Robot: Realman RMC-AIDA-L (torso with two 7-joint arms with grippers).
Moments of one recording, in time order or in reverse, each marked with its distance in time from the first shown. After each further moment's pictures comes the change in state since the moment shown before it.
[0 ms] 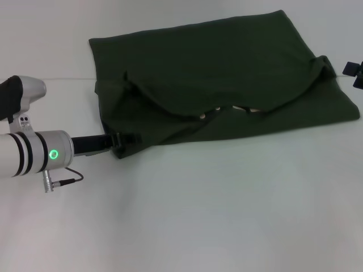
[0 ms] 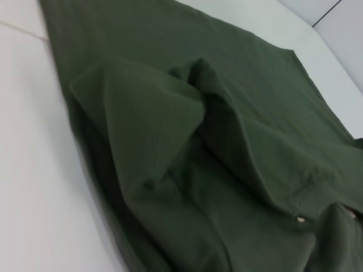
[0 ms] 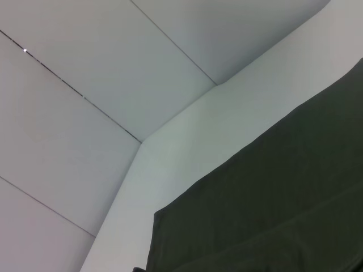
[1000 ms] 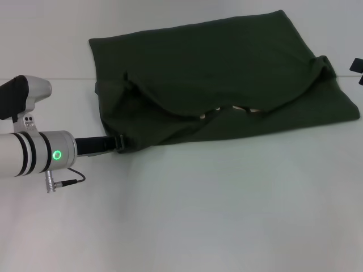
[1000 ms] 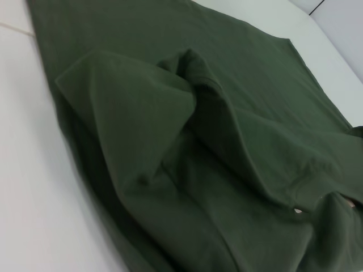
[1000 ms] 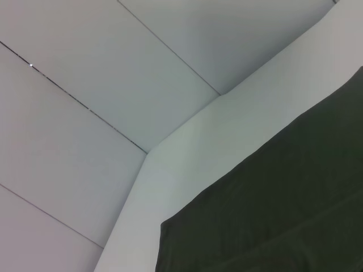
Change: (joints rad) left arm 0.008 -0.013 0.032 0.037 0.022 -0.002 -0.020; right arm -0.006 0.000 0.047 0.000 0.002 -0.029 0.000
